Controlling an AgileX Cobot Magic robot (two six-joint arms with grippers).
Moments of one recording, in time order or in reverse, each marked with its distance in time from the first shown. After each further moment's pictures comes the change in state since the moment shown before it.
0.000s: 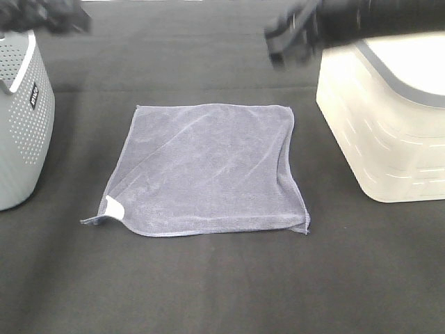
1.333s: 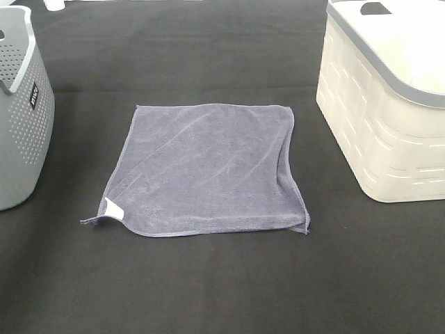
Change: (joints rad) left arm 0.199 0.095 -0.645 0.061 0.878 0.004; right arm -0.197 0.393 -1.075 -0.411 1.213 0.481
